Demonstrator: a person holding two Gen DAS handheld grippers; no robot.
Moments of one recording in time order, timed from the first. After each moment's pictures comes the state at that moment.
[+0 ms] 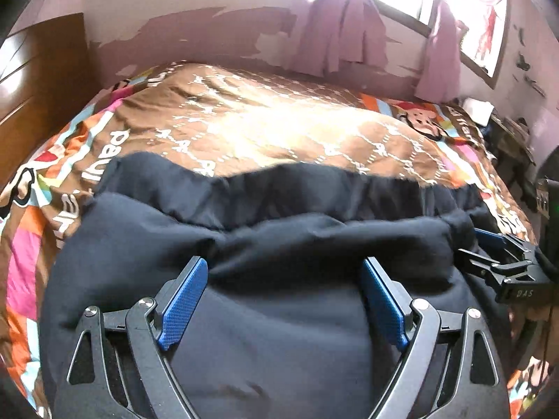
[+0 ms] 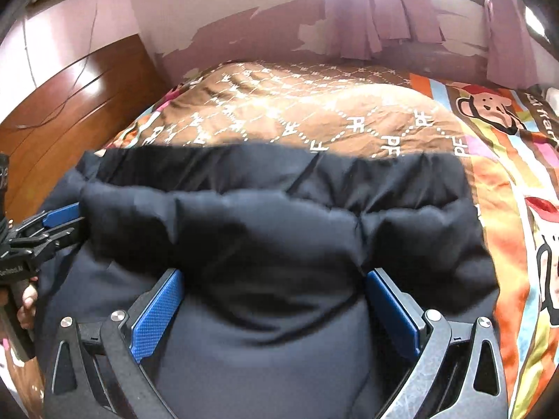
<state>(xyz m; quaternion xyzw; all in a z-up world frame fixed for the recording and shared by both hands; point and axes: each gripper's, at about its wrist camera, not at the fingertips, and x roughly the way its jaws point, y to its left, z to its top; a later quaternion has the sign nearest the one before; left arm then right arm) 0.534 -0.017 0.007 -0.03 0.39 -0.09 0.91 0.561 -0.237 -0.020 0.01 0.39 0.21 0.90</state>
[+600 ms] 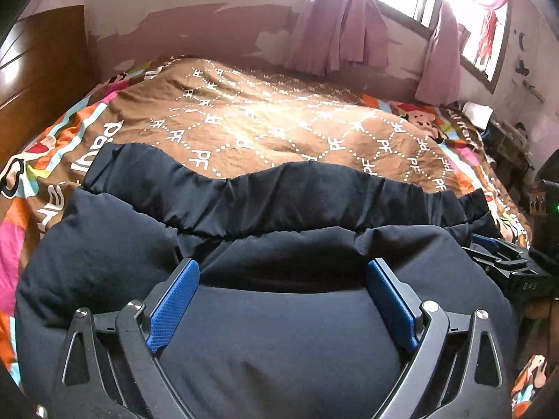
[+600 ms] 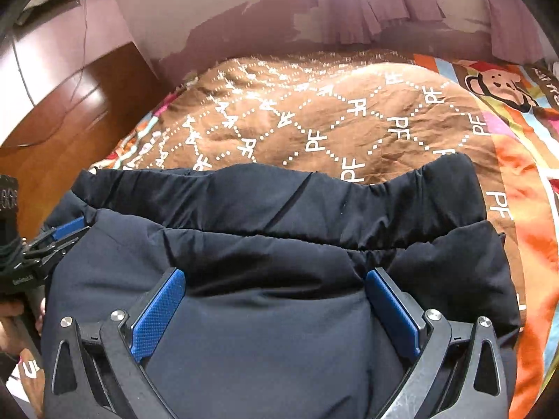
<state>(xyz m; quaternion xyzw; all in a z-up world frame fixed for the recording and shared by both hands) 0.542 -0.012 -0.020 -0.04 0.38 -0.11 0.92 0.589 -0.246 -0.047 0.05 0.40 0.24 0.88</state>
